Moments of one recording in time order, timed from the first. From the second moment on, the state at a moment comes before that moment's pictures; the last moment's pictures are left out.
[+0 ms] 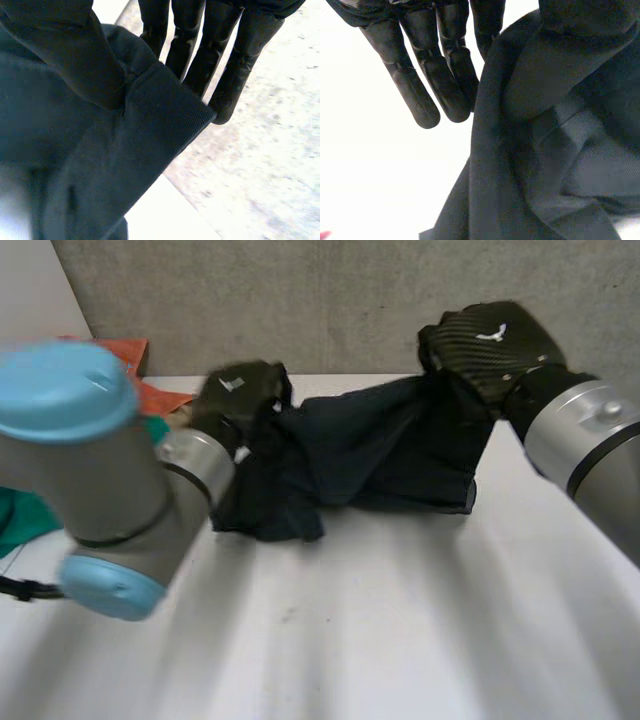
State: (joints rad) left arm 4.11 -1.92 -1.32 3.23 -1.62 3.13; right arm 2.02 -1.47 1.37 0.09 1.38 2.78; left_hand 1.15 1.20 1.19 1.20 0.98; right_hand 0.98 1.18 1.18 1.19 0.99
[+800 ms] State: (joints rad) left arm 4.21 -1.84 -1.05 3.17 -1.52 3.39; right arm 1.98 -1.36 1.09 0.20 1.39 2.73; left_hand 1.15 1.20 1.19 1.20 0.98; right_hand 0.98 1.18 1.18 1.19 0.99
